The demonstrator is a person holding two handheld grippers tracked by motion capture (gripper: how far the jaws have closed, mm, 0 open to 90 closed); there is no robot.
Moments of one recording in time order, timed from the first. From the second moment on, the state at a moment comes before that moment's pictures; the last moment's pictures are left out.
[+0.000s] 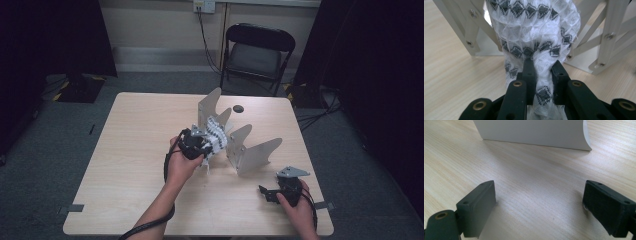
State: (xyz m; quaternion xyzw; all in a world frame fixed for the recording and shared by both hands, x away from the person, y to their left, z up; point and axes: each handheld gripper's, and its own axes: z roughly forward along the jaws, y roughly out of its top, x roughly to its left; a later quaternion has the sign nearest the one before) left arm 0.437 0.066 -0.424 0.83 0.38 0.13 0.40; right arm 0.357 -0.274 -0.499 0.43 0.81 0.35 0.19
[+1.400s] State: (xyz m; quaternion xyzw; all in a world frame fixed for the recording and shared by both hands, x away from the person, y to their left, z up) left arm 0.433 0.080 -0.379 0.81 0.36 0.17 0.42; right arm 0.357 -0.274 -0.499 0.43 0.81 0.35 0.19
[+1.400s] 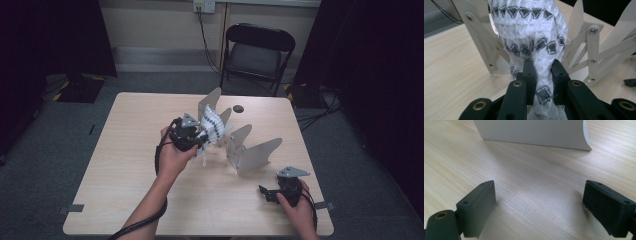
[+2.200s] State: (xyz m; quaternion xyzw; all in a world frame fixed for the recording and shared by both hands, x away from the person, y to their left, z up) left arm 0.430 0.073 -0.458 0.83 0.39 0.12 0.38; right arm 0.357 -0.274 -0.499 0.43 0.81 0.35 0.19
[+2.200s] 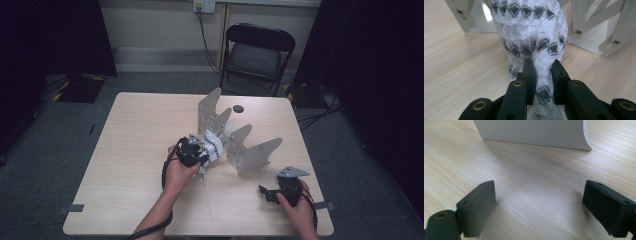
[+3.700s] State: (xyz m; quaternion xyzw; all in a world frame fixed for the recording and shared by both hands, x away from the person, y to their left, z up) left arm 0.427 0.067 -0.418 0.82 0.37 0.12 0.41; right arm 0.356 -0.274 -0.499 0.43 0.81 0.35 0.19
